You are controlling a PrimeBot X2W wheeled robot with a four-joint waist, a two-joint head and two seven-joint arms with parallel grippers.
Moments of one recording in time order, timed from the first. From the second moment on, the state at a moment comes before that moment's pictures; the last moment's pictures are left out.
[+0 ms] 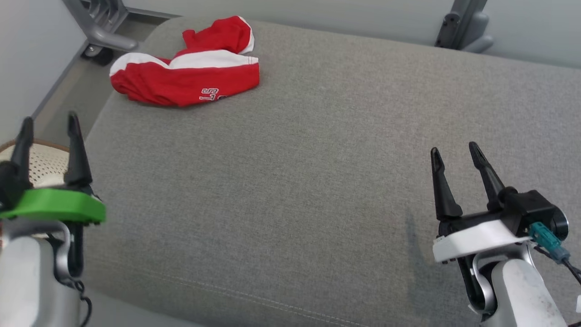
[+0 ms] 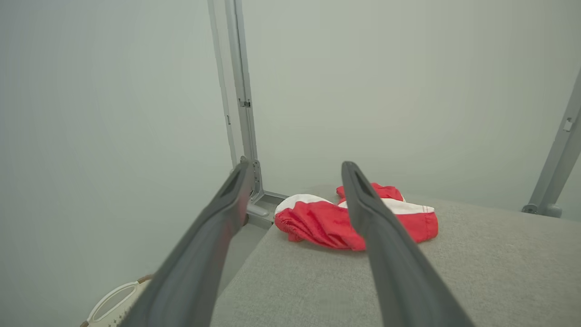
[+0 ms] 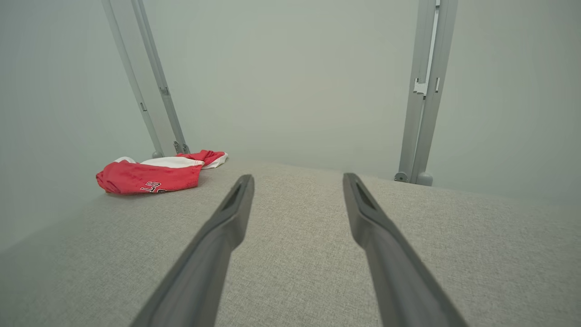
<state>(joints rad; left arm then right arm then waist) -0.34 0.24 0.04 0.24 -0.31 -0.05 -0.19 -0.15 -0.05 0.02 0.06 0.10 0.13 -0.21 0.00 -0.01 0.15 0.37</state>
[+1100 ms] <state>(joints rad) -1.01 0.47 -0.01 1.01 -0.39 -0.11 0.03 -0.28 -0.05 0.02 -0.12 0.01 0.13 -0.17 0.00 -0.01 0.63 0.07</state>
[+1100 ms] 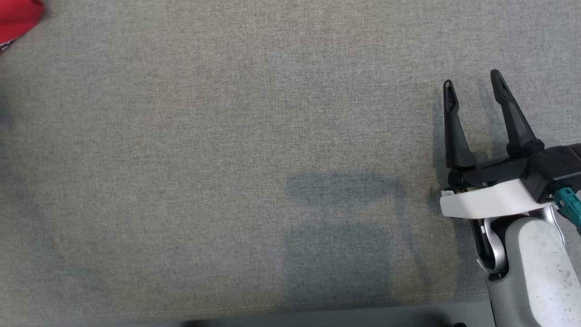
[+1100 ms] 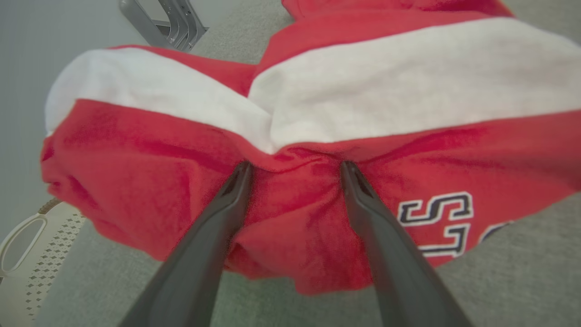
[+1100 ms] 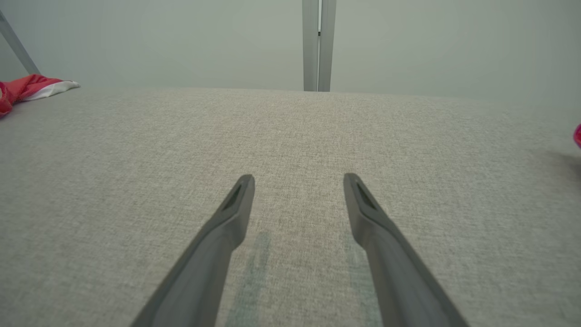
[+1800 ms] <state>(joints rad) -1.04 0.46 -0.16 1.02 -0.39 -0.13 -0.06 -0.28 -0.05 0.03 -0.05 0.03 0.13 -0.22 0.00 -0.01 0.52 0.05</state>
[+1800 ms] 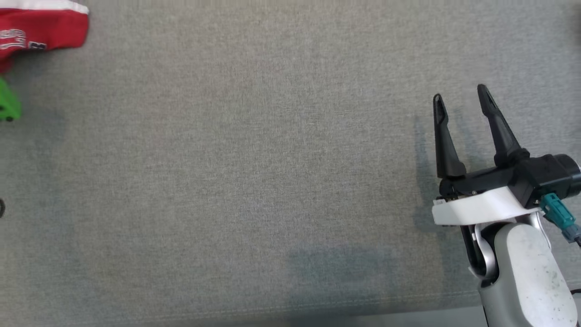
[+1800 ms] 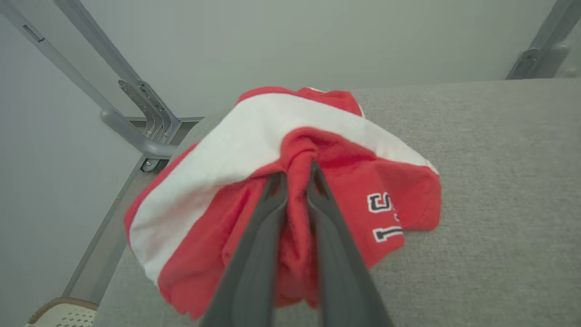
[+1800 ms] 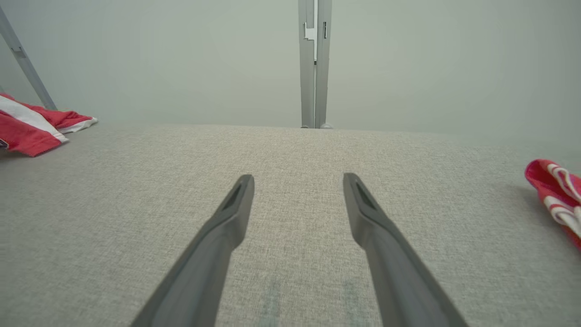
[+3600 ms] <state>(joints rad) -0.69 0.05 -0.75 0.93 -0.69 0.00 -0.26 -0.14 -0.05 0.04 0.09 0.17 0.13 -0.26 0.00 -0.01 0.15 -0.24</state>
